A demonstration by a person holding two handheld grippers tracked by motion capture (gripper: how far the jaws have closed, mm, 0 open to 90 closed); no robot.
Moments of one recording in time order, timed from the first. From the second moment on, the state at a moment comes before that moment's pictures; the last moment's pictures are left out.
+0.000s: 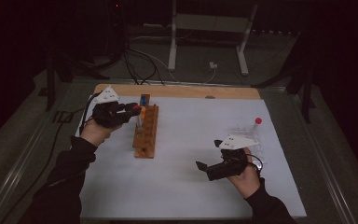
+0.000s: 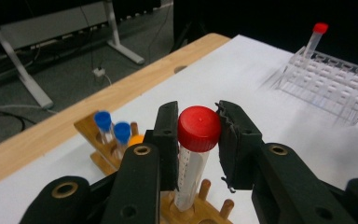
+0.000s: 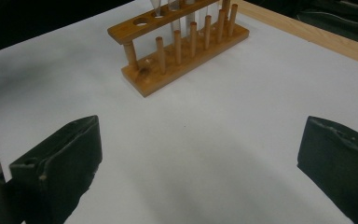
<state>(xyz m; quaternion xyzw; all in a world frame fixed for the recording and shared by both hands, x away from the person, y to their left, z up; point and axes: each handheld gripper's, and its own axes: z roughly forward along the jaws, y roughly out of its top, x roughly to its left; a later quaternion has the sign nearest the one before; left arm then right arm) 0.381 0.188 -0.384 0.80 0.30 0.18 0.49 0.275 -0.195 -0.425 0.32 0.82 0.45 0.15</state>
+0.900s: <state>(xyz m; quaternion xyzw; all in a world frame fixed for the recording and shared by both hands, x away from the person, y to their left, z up) 0.387 0.185 -0.438 0.80 0.33 0.15 0.47 0.274 -0.199 -0.424 0.32 0.81 0.46 0.15</state>
